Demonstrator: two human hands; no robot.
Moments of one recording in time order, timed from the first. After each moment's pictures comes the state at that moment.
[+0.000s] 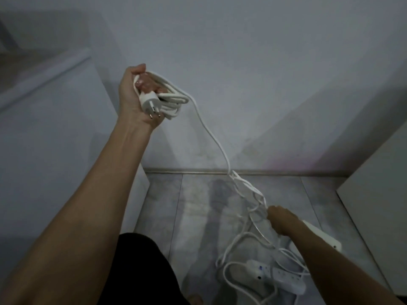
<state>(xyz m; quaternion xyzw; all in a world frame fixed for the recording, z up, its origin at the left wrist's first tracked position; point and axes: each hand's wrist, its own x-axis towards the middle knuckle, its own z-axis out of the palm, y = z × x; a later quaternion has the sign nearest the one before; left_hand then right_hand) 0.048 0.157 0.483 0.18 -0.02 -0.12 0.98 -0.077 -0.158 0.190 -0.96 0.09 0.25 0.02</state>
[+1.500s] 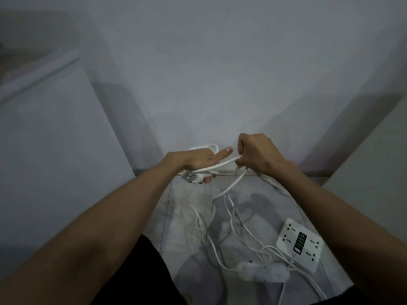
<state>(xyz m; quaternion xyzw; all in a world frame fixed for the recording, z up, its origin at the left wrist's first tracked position) 0.034 0.068 0.371 0.87 -0.26 -0.35 0.26 -0.018 -0.117 0.381 -0.99 -0.02 -0.05 0.15</state>
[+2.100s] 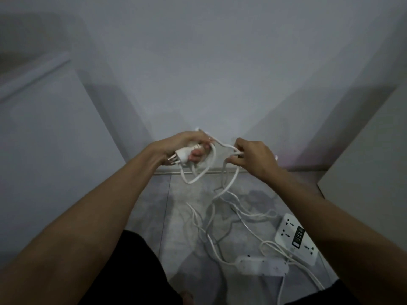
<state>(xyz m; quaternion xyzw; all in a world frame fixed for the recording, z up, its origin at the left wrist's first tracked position) 0.023 0.082 0.405 0.61 -0.14 -0.42 0.65 -0.026 -0.132 0.342 -0.97 0.00 -0.11 0.22</state>
